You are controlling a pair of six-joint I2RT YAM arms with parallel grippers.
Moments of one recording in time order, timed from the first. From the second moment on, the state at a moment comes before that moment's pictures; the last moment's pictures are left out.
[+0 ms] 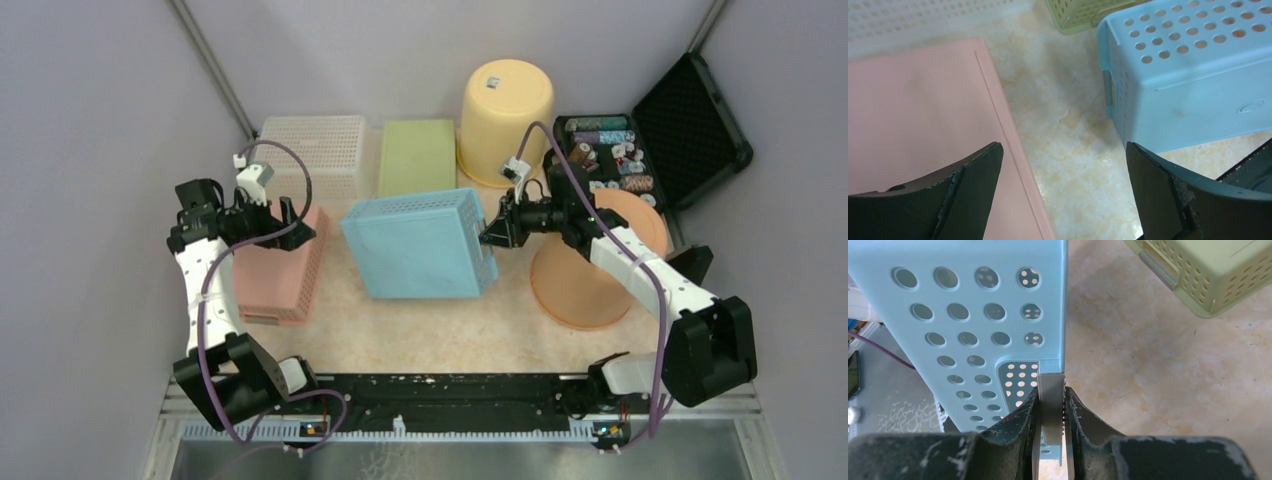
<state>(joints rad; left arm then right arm) 0.44 1.24 1.13 -0.86 0.84 0.43 0.37 1.32 0.98 -0.25 -0.82 0.02</state>
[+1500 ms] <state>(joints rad) 0.43 0.98 0.94 -0.54 1.11 0.31 0.37 1.35 0.87 0.04 -0.91 0.22</state>
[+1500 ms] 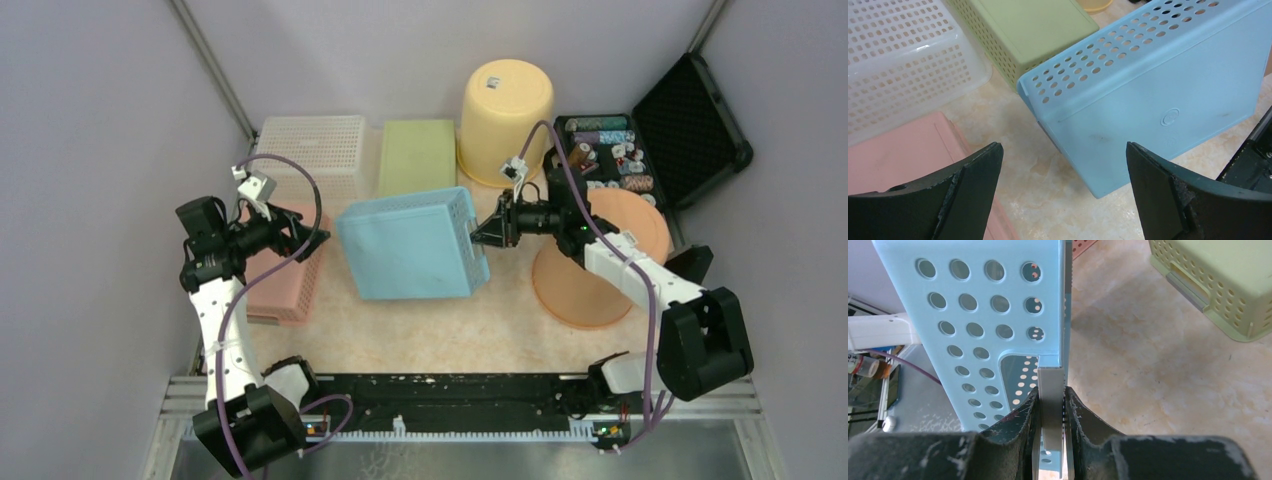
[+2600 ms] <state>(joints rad) 0.42 0.98 0.92 -0.53 1.13 0.30 0.44 1.31 0.81 0.11 -0.78 0.29</state>
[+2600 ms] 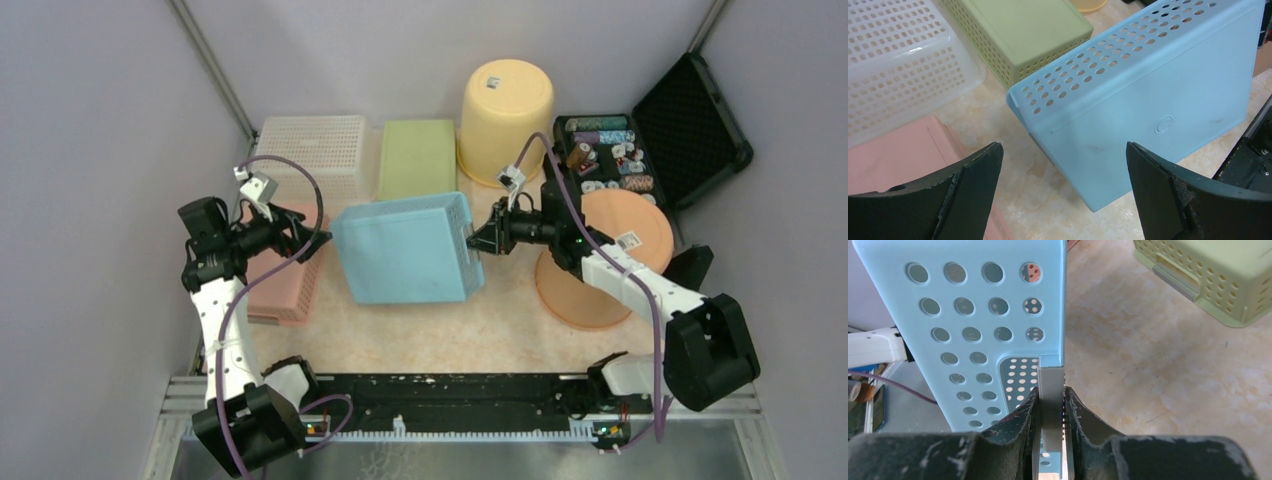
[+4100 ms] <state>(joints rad) 0.40 1.13 0.90 -0.55 1.08 0.33 0.58 1.49 0.81 0.02 -0.68 0.35</state>
